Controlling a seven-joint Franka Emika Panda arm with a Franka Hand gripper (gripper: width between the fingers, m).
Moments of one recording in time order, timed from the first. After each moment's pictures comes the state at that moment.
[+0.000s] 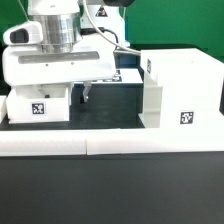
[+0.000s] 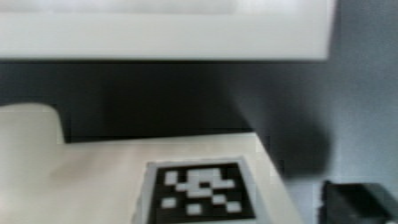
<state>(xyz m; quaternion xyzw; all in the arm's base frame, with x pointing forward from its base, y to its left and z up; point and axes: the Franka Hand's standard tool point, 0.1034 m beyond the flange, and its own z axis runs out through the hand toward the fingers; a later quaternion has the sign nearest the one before) 0.492 -0.096 0.005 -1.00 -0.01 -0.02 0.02</state>
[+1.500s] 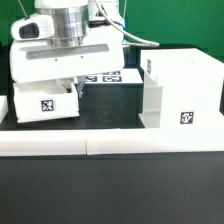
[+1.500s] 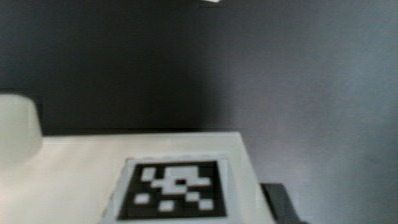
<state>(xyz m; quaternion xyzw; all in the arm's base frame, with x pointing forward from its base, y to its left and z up) 0.501 -0.078 0.021 -0.99 -0.10 0.00 0.03</state>
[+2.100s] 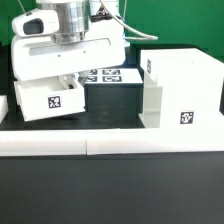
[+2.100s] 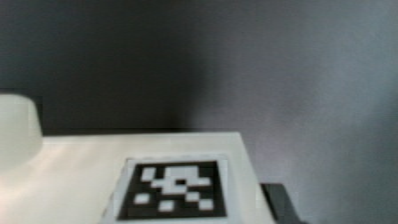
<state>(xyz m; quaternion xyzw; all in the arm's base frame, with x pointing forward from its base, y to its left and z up) 0.501 -0.078 0.026 -0.98 -0.20 0.00 0.03</state>
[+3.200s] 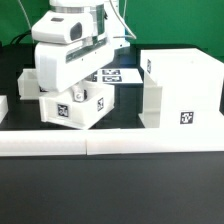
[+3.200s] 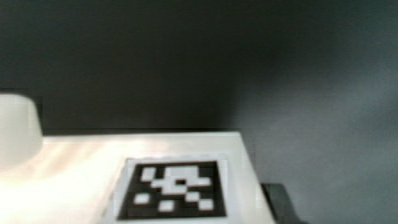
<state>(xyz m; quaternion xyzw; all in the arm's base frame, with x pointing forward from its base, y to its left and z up) 0.514 -0.059 0.024 -0.83 -0.56 0.01 0.00</state>
